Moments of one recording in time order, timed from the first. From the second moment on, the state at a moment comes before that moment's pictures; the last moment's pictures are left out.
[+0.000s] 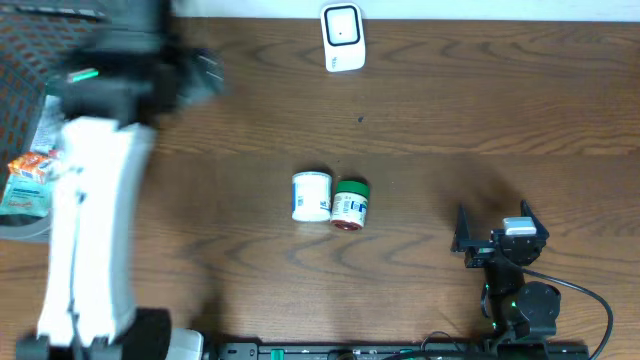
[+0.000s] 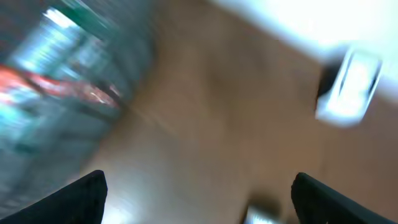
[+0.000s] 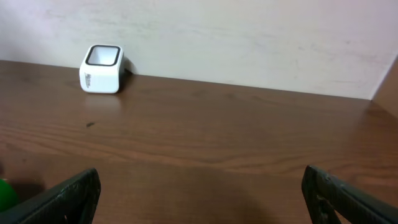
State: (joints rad) left arm -0.04 1.61 2.08 -1.37 -0.17 -0.49; right arm 0.02 0.02 0.01 -0.07 0.00 -0.08
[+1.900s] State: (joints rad) left arm 0.62 2.37 2.16 -1.22 -0.27 -0.54; right arm 0.02 0.02 0.01 -0.07 0.00 -0.08
